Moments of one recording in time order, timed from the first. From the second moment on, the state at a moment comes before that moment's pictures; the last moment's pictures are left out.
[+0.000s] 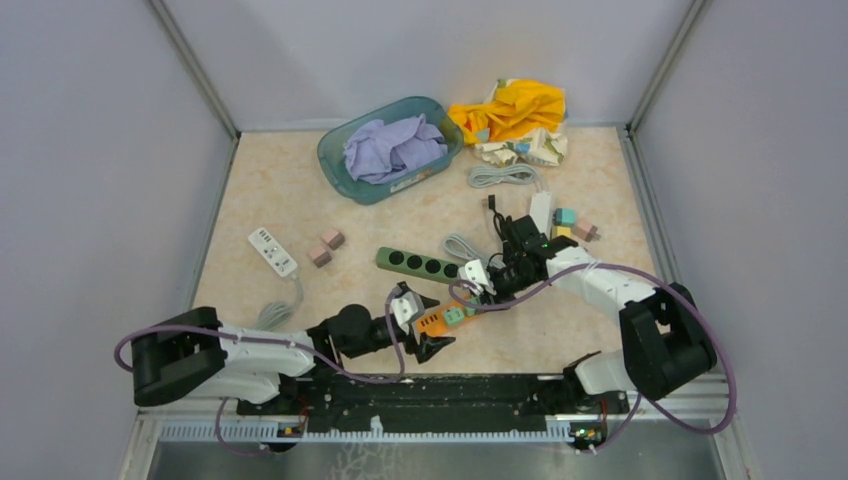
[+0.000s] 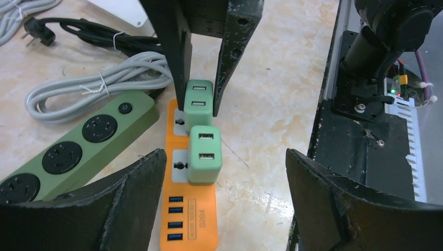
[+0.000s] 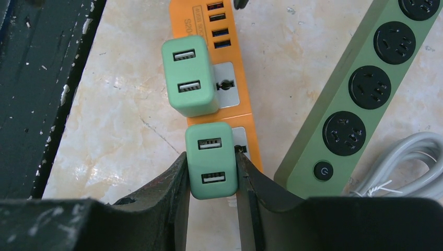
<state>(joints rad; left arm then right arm) -1.20 1.23 0.22 0.93 0.00 -0.08 0.46 1.36 0.75 -0.66 -0.85 -1.31</state>
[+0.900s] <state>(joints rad) -1.24 1.41 0.31 0.93 -0.08 -0.02 0.46 1.37 0.76 -0.66 -0.86 -1.30</state>
